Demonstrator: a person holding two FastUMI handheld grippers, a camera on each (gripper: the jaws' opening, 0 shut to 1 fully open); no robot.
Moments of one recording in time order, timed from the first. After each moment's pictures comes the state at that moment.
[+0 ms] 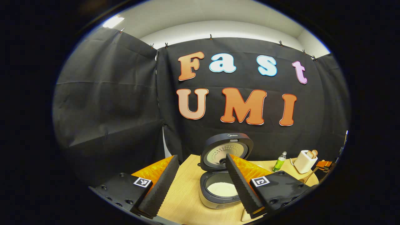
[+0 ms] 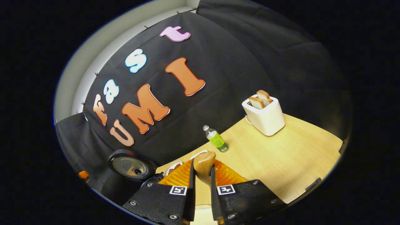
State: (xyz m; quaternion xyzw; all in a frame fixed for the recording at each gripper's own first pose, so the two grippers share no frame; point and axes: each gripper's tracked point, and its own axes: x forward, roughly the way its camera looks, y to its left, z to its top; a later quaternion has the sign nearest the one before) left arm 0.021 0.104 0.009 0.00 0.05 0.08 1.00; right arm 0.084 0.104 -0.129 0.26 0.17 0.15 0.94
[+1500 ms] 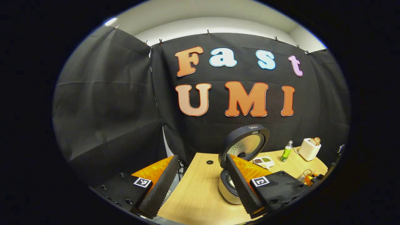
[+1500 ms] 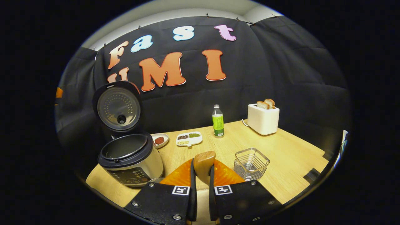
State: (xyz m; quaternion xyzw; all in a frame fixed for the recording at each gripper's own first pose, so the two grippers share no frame) left arm 0.039 0.205 -0.008 0.03 0.07 0.04 1.00; right arm -0.002 0.205 -0.245 0.04 0.13 0.08 0.99
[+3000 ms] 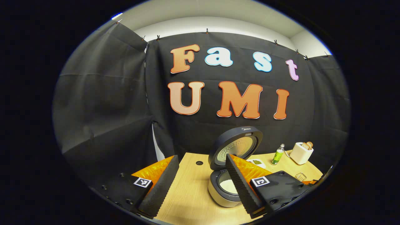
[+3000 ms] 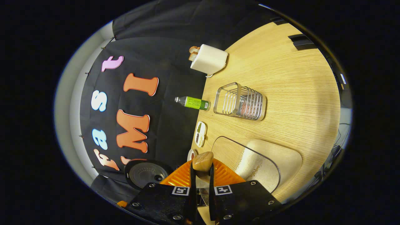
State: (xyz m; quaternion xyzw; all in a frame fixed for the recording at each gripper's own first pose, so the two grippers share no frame) left arm 0.061 0.181 -0.014 0.00 0.07 0.00 1.00; right arm -0.016 0.184 -0.283 0.59 0.22 0.03 0.78
